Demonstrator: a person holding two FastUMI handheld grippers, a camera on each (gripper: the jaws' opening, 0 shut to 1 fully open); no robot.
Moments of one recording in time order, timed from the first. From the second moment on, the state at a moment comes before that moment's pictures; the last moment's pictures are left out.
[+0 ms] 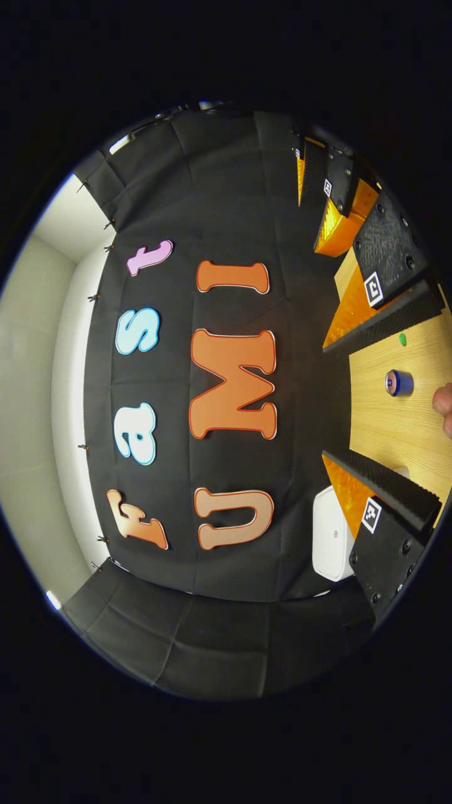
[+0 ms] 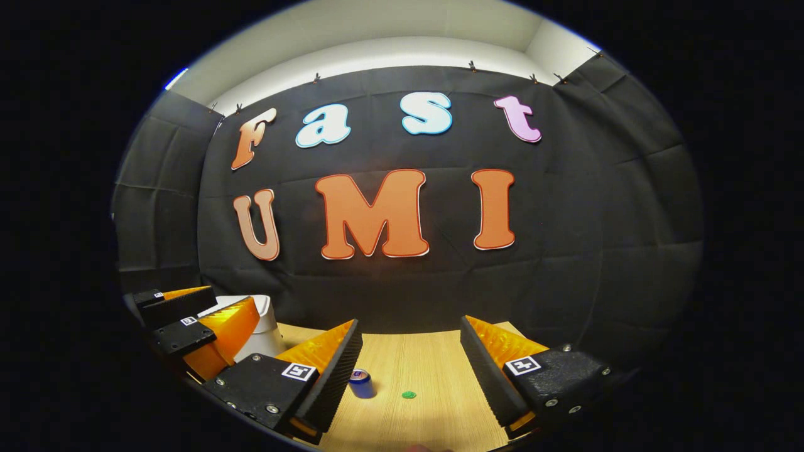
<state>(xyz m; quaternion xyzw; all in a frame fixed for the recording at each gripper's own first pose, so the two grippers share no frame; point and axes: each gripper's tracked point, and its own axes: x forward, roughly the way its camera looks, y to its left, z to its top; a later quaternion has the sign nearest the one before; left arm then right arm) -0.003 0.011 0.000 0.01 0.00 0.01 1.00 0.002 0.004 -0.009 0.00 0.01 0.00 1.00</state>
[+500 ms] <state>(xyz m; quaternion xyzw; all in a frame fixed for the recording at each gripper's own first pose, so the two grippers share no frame) 0.000 0.010 -0.003 0.01 0.00 0.01 1.00 0.006 0.004 -0.012 0.00 0.02 0.00 1.00</state>
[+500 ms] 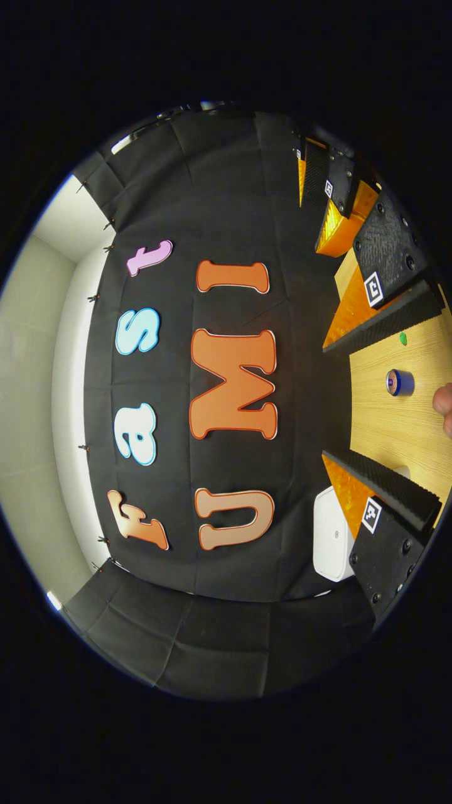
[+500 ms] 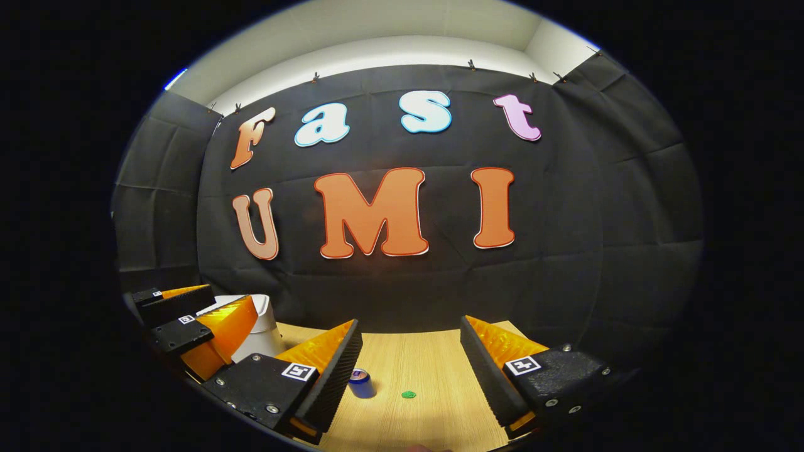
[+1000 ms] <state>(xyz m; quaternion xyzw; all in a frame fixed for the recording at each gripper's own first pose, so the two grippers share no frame) 0.002 0.016 0.003 0.01 -0.01 0.03 1.00 0.013 -0.001 -0.020 0.00 0.02 0.01 1.00</state>
